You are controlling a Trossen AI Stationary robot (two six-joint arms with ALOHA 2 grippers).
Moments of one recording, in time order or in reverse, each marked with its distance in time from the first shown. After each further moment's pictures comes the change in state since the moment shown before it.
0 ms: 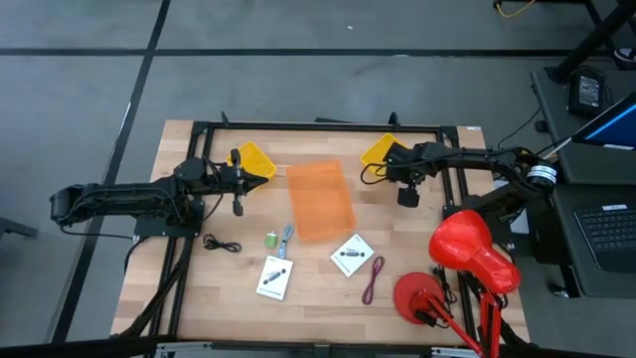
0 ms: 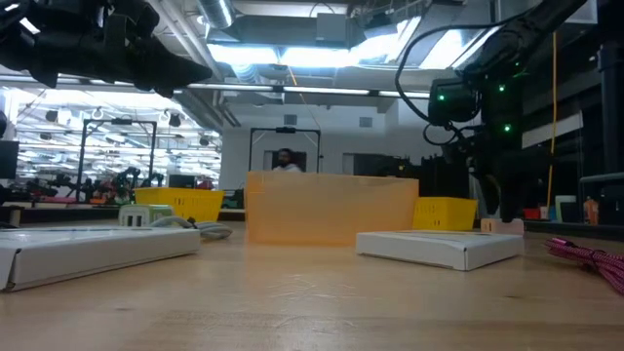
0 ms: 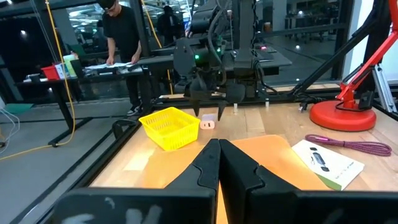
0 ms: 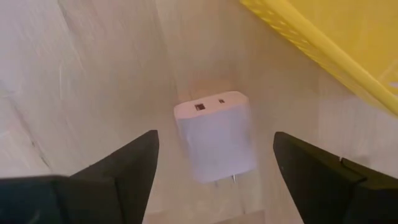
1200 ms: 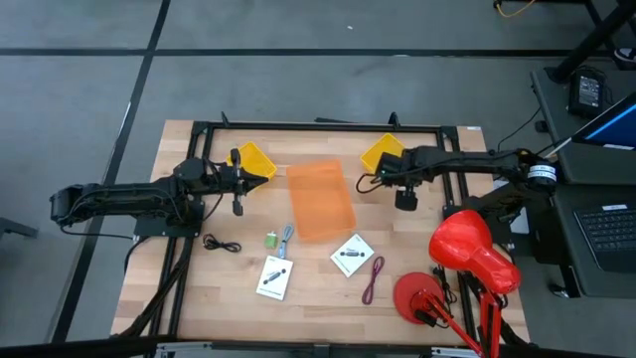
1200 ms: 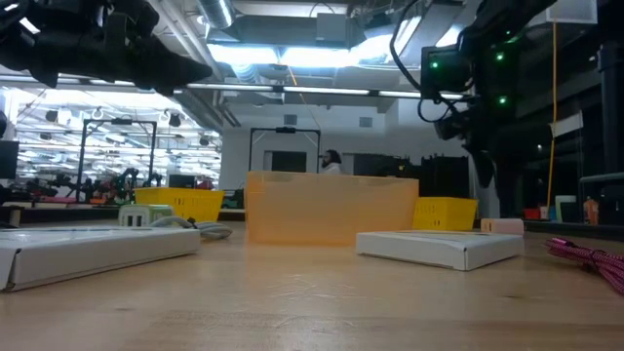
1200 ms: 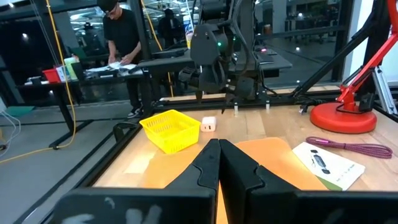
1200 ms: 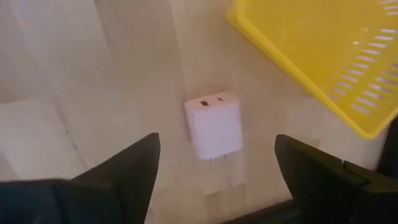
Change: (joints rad) left arm 0.000 0.000 0.000 0.006 0.000 0.002; right arm 0.192 0.000 0.145 -0.191 0.139 0.139
